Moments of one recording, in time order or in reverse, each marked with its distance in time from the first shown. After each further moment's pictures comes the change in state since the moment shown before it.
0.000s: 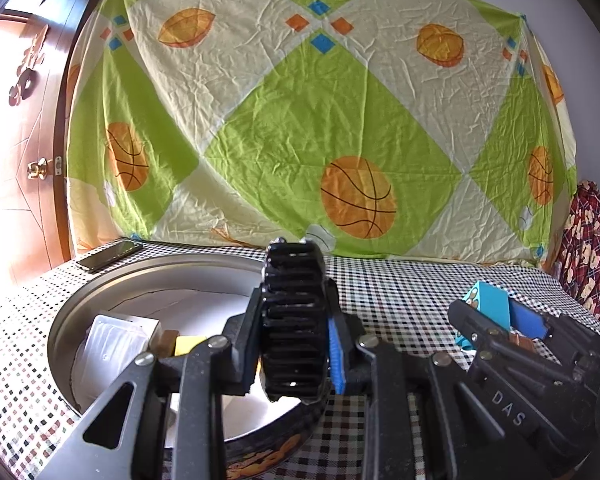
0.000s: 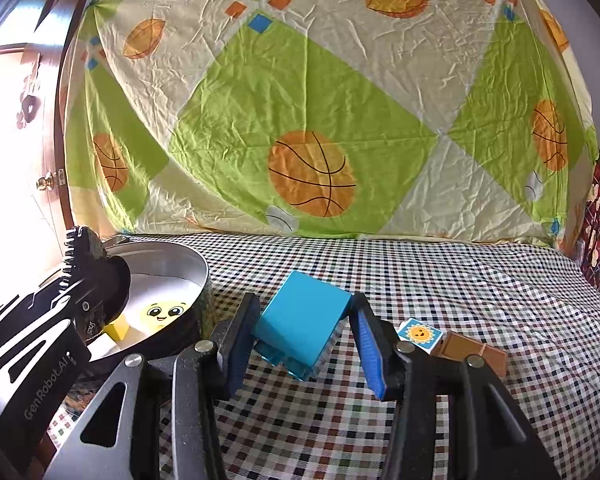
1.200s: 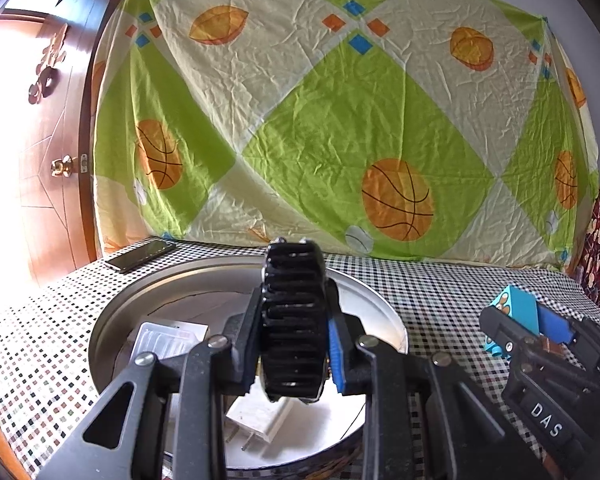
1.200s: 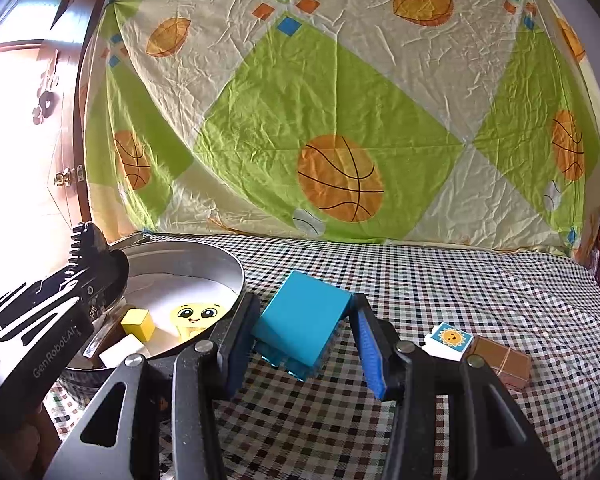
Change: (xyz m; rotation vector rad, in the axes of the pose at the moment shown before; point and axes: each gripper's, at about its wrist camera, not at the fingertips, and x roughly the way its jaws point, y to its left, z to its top) left arm 0.002 0.038 0.004 -0.012 0.002 0.083; right arm -0.001 0.023 0.001 -0.030 -0.011 0.059
